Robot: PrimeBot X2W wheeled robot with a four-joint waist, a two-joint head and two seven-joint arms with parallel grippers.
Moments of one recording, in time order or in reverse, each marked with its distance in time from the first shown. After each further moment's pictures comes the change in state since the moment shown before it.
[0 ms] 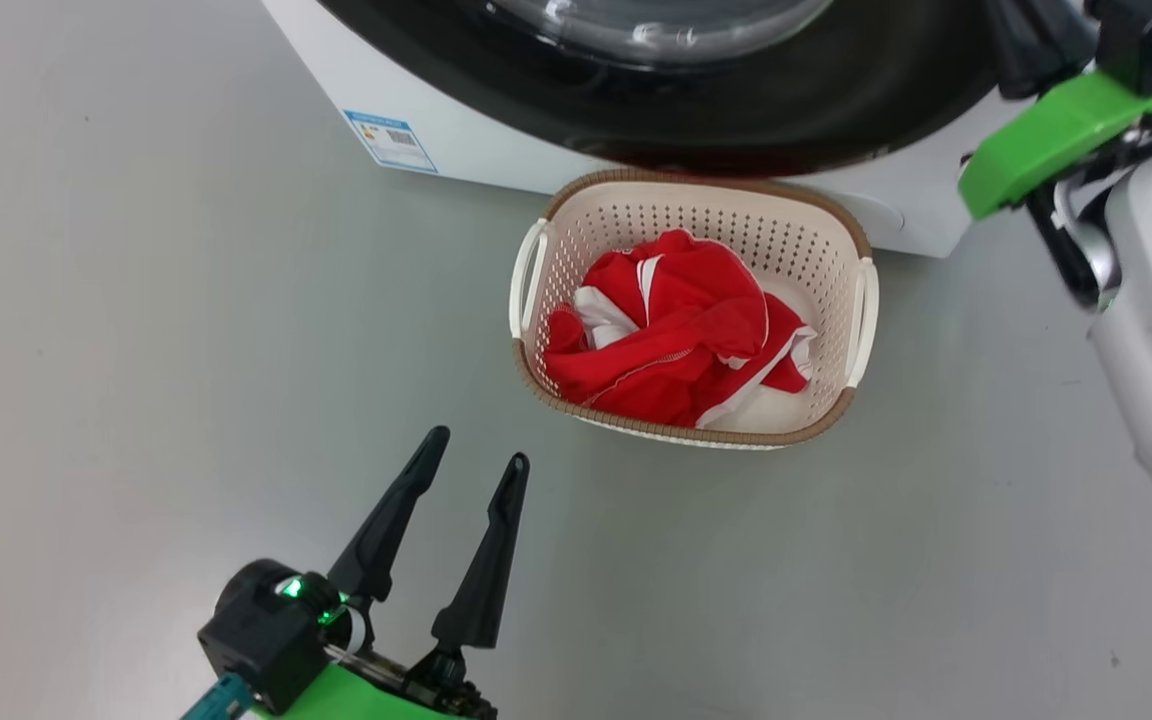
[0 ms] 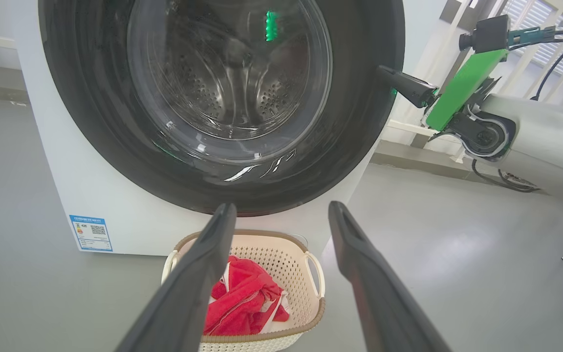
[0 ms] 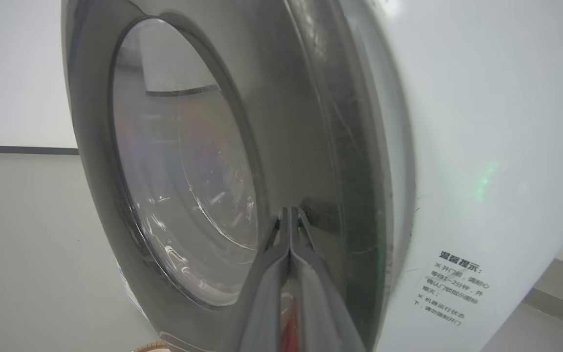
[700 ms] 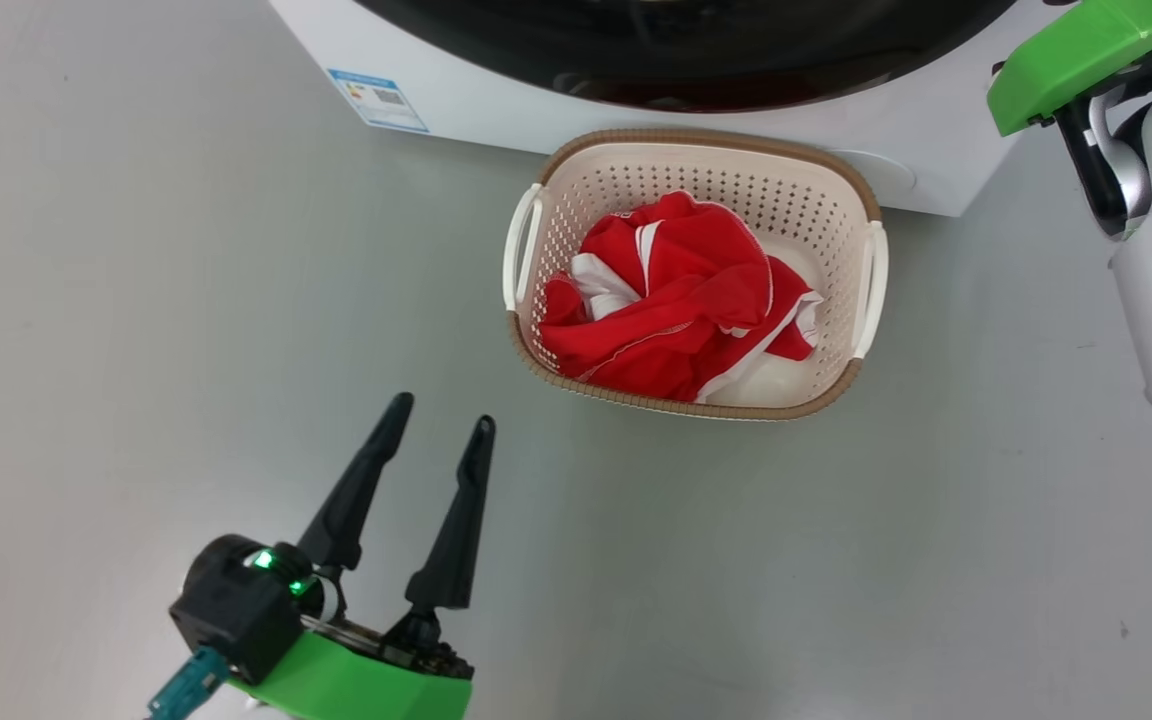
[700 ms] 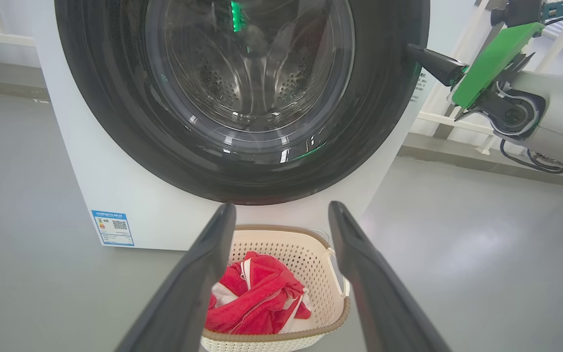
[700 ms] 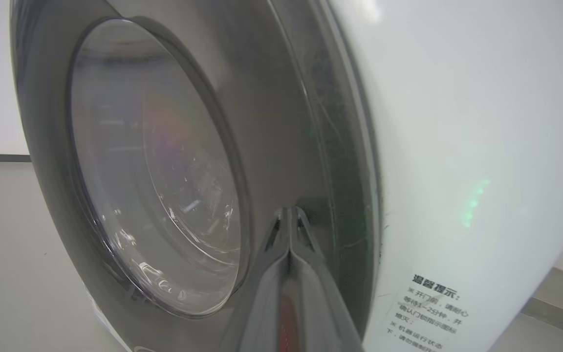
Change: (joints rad) left arm -0.046 -0.023 0.042 0.030 0.032 0.000 -0.003; right arm -0.124 0.035 -0.110 0.067 -0.122 0.009 -0.008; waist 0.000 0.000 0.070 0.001
